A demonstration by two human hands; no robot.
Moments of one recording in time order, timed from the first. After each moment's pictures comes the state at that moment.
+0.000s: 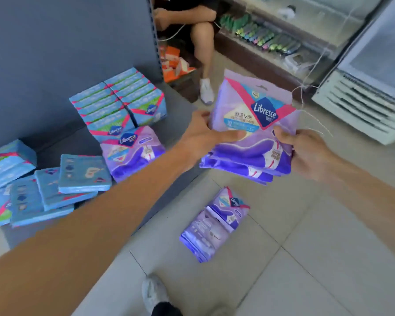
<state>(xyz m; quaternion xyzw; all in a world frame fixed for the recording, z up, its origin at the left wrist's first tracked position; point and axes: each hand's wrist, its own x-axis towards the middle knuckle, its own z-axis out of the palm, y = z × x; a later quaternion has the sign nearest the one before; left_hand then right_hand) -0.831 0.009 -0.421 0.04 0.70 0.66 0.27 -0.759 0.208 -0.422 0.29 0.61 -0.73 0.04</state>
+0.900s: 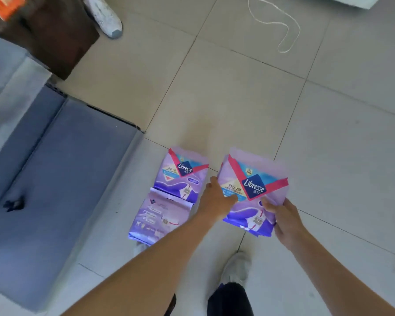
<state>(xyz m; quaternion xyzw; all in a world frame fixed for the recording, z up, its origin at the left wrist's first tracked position) -0.685 0.229 -0.803 0.08 0.83 0.29 0.48 -0.556 0.339 -0.790 0.59 0.36 -0.72 -0.03</state>
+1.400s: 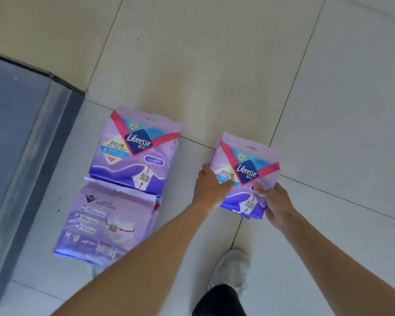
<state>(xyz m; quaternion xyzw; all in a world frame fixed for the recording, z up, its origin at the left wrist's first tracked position) -0.637 0.267 -1.024 0.05 0.83 0.27 0.49 -0.513 0.369 -1.022 0.63 0.32 -0.70 0.01</state>
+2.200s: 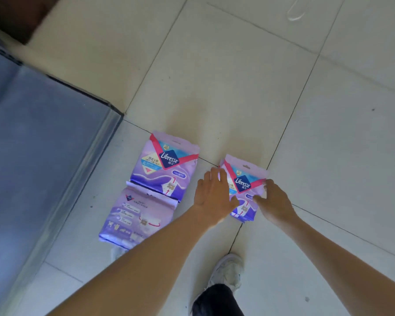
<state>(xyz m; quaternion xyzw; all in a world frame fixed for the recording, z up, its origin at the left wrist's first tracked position) -0.675 0.258 -0.874 0.36 0.86 0.02 0.37 -0.566 0.378 -0.893 0.49 0.75 -0.38 0.23</state>
